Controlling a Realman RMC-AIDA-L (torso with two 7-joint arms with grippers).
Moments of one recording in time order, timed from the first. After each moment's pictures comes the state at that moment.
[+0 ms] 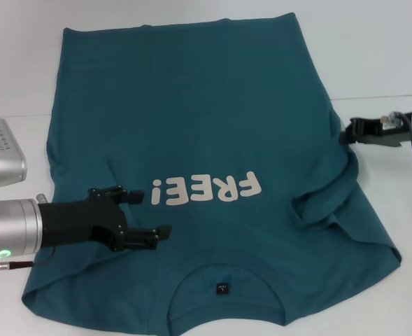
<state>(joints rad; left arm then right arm) -0.56 -2.15 0.80 0.78 2.09 1.36 -1.46 0.84 1.95 -0.66 -0.53 -2.52 -0.91 2.52</state>
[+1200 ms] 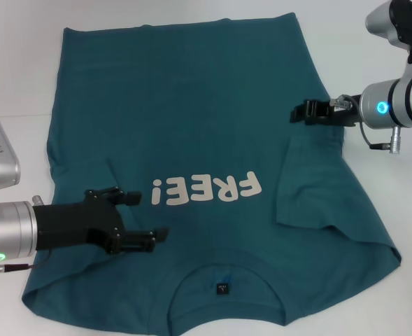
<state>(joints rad) -0.54 -2.16 0.80 0.82 2.09 1.39 -1.46 0.93 2.02 -0.68 -0.49 -2.51 -0.77 2.53</state>
